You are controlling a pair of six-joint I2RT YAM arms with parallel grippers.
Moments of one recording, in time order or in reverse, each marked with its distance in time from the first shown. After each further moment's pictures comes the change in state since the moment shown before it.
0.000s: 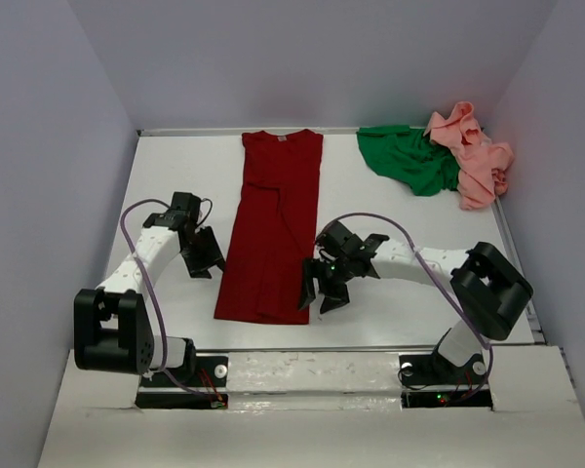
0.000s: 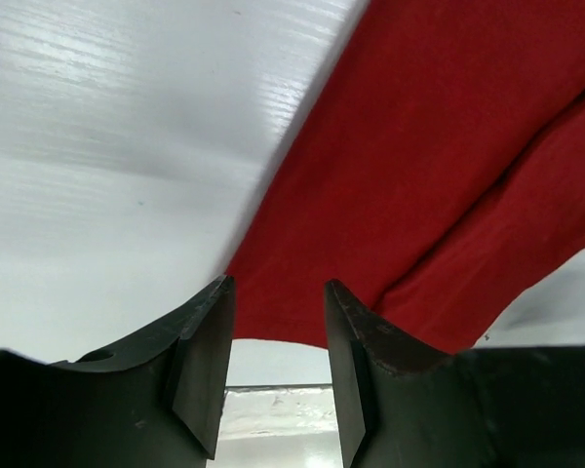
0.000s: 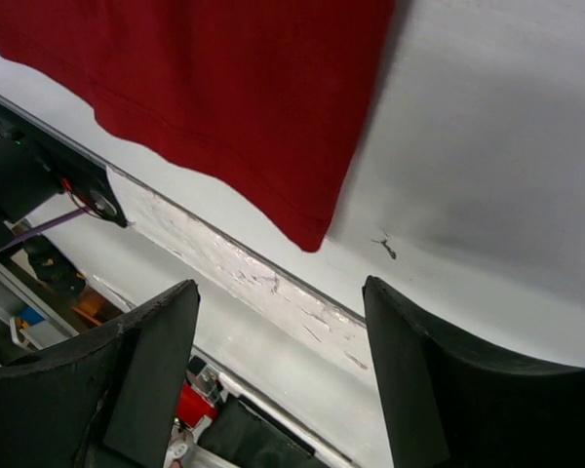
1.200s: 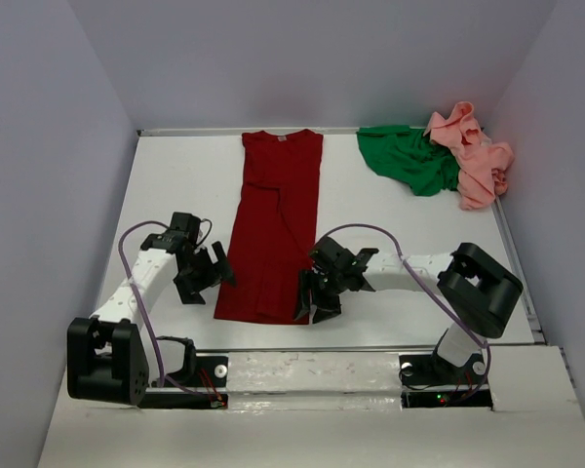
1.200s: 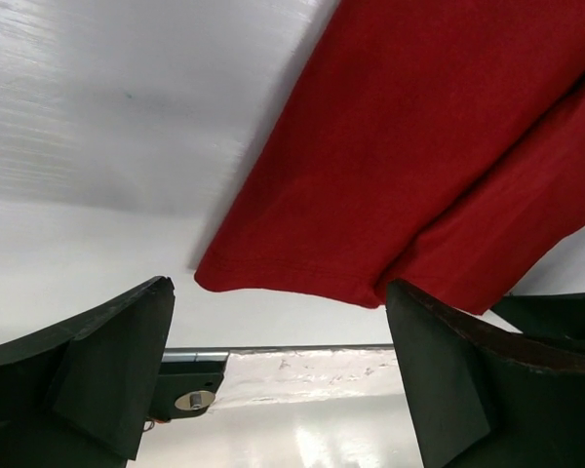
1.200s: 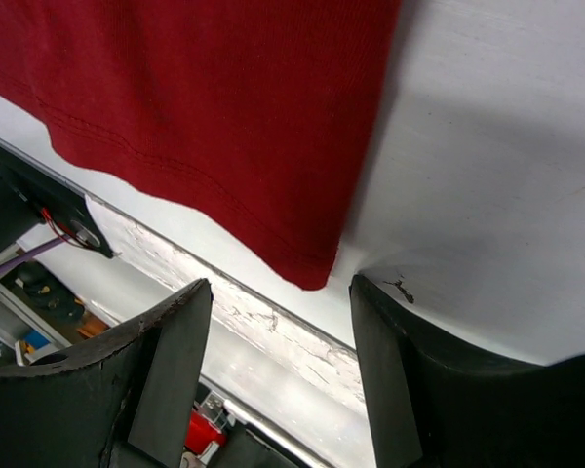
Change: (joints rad) left arm -0.018 -0.184 -0.155 -0.051 0.042 -0.048; right arm 0.103 0.042 -0.085 0.185 0.074 0.140
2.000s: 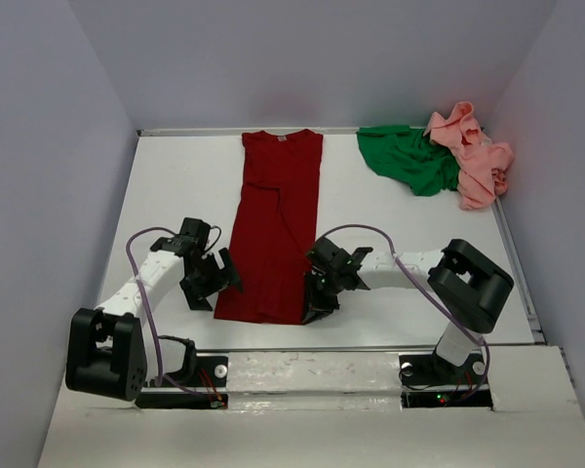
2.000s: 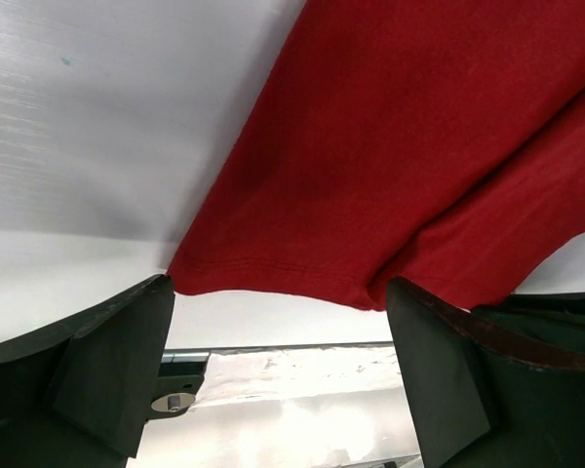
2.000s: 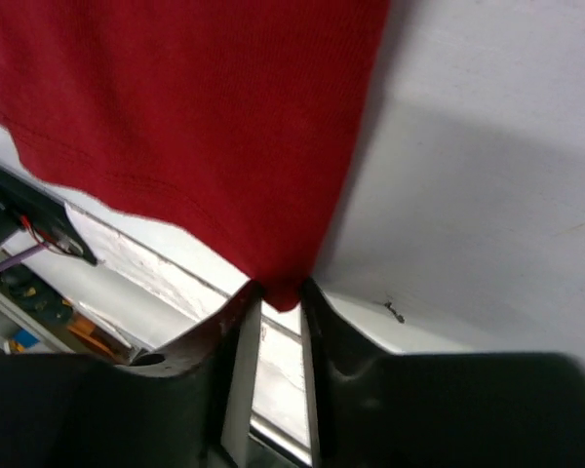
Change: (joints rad) left arm -0.067 0.026 -0.061 0.055 0.020 -0.081; right arm 0.000 0.046 0.026 -0.018 -0.005 -0.018
